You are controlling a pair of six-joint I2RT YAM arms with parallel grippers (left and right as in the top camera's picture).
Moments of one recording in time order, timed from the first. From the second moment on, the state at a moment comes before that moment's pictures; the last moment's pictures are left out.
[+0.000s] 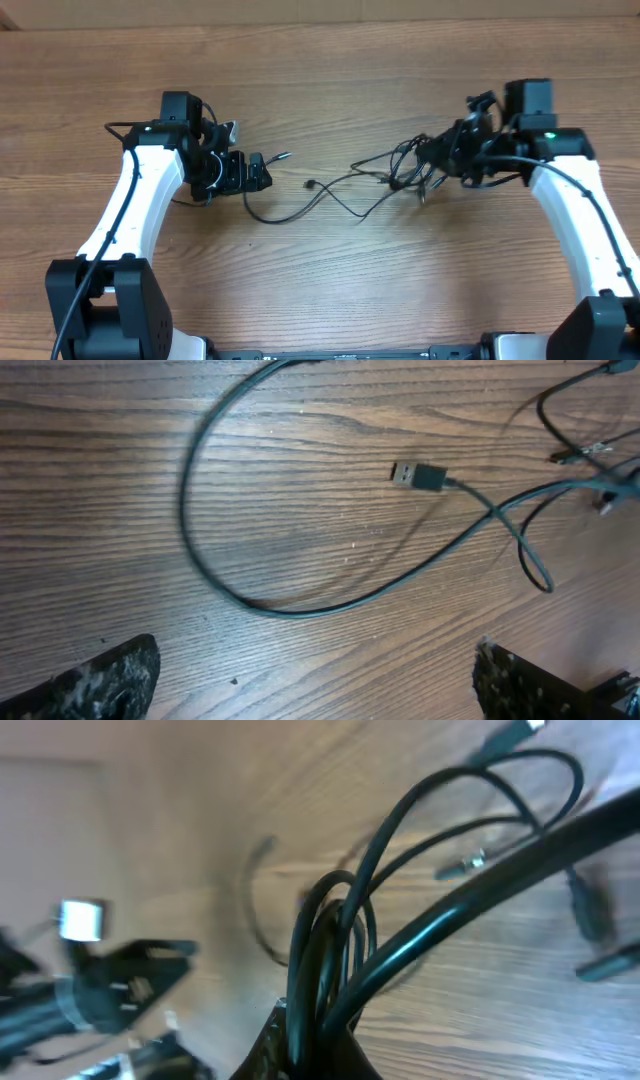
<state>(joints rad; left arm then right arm) -0.01 1.66 1.22 -0.98 0.42 -0.08 0.04 1.52 1.18 -0.82 -0.69 0.51</state>
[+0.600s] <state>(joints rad) -0.01 1.66 1.22 -0.98 0.42 -0.11 0.35 1.52 0.95 -0.71 -0.60 0.58</state>
